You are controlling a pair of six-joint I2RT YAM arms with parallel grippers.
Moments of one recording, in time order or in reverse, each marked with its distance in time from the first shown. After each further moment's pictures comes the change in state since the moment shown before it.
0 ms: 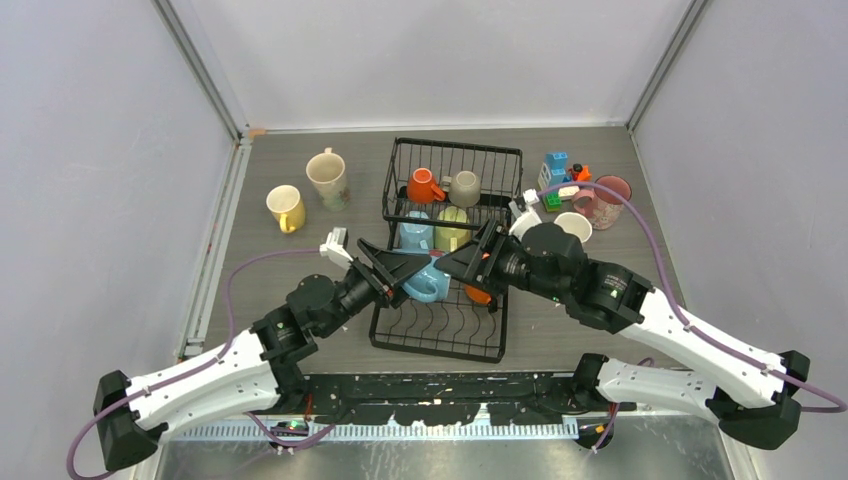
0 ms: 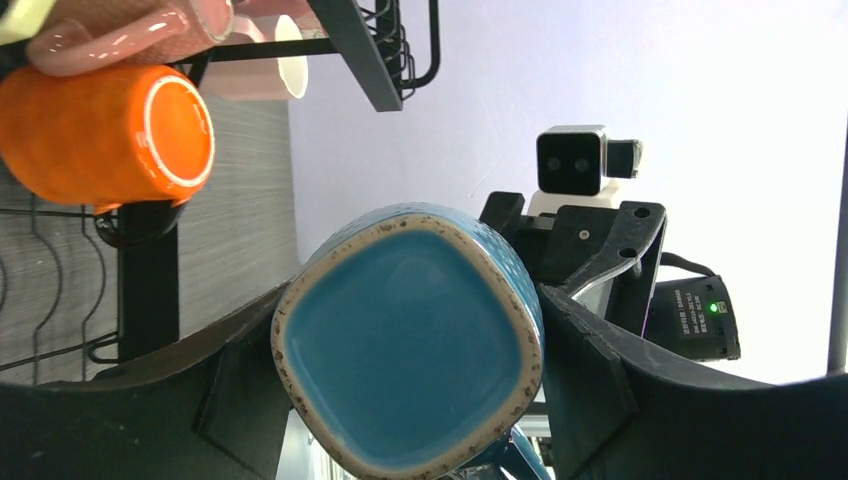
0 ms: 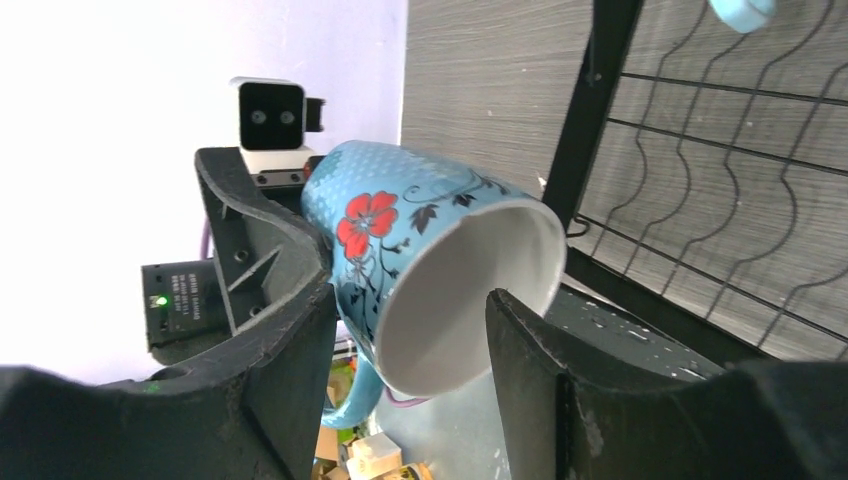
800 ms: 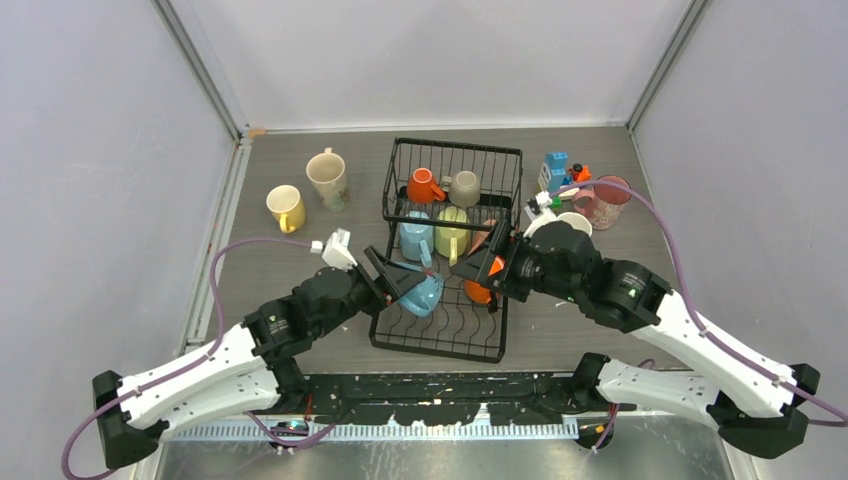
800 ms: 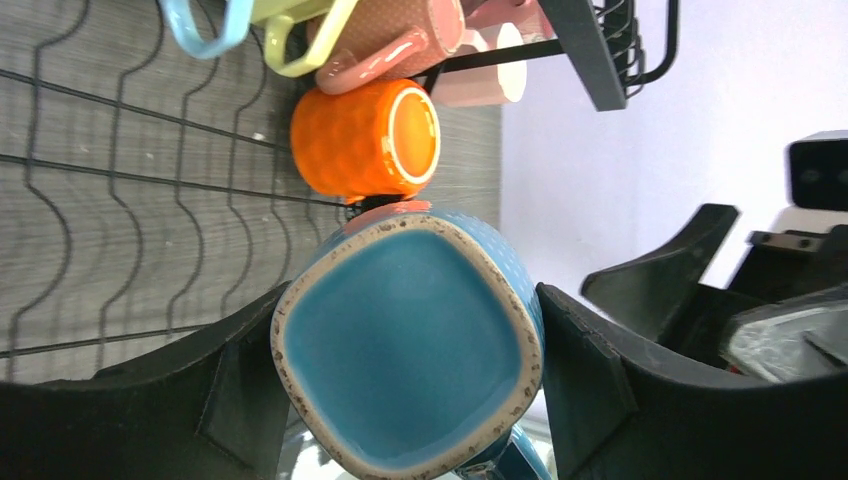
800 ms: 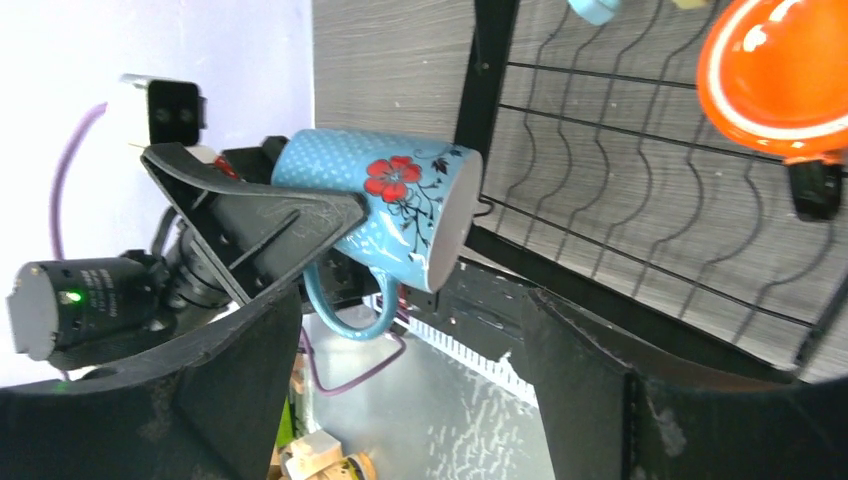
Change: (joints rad) left arm -0.003 0.038 0.149 -0.476 -0.078 0.245; right arm -0.077 -0.037 0.061 -0.251 -0.005 -0.102
